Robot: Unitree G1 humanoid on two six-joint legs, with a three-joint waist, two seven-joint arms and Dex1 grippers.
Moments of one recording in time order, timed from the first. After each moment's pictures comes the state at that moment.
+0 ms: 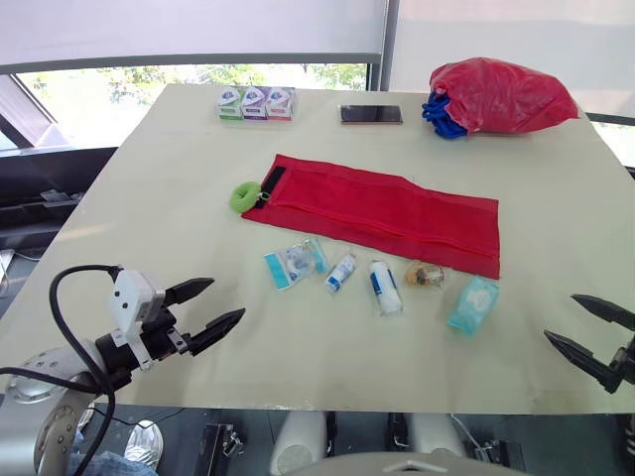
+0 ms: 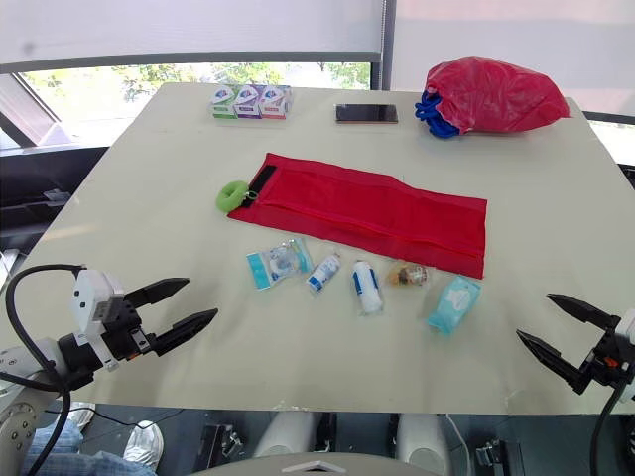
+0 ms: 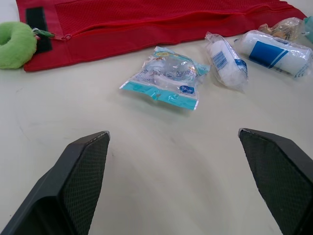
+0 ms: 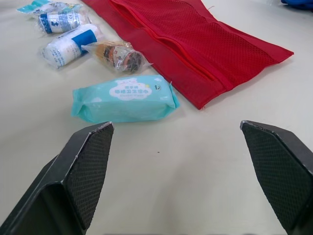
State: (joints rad) left arm 0.36 0.75 0.46 -0.38 -0.62 0.38 -0.92; right arm 0.43 -0.68 -0.56 -0.10 0.59 -0.01 1.17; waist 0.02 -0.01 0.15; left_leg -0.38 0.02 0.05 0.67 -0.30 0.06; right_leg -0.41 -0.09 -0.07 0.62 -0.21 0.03
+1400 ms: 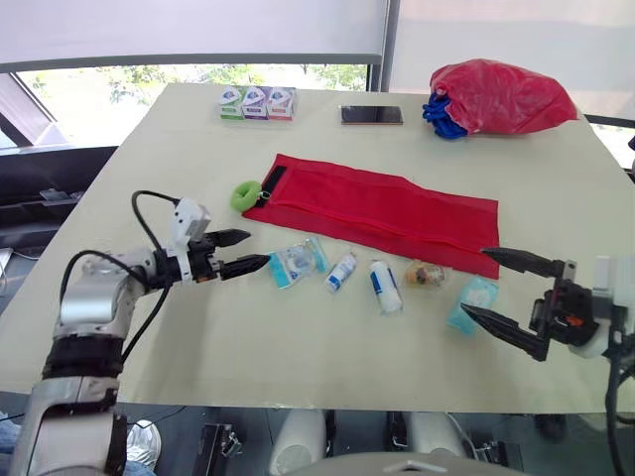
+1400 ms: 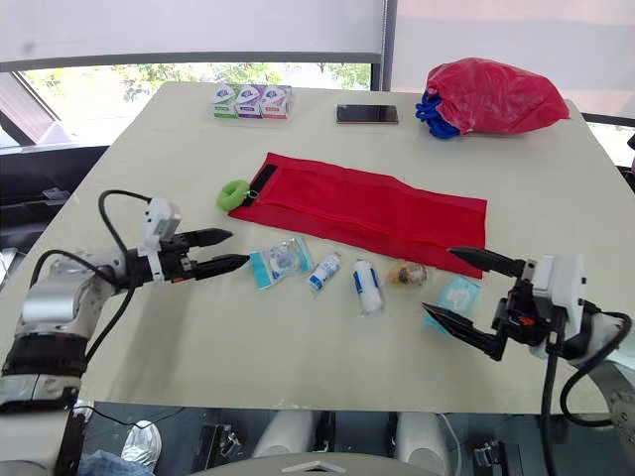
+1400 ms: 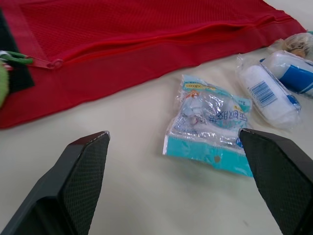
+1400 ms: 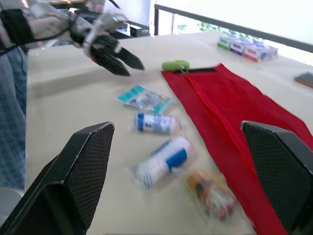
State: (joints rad) left arm -0.45 0.79 0.06 0.34 -0.43 0.47 -1.19; right arm 0.17 -0.73 -0.31 -0.67 0.77 0.34 0.91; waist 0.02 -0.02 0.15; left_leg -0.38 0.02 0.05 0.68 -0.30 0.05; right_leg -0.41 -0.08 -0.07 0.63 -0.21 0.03
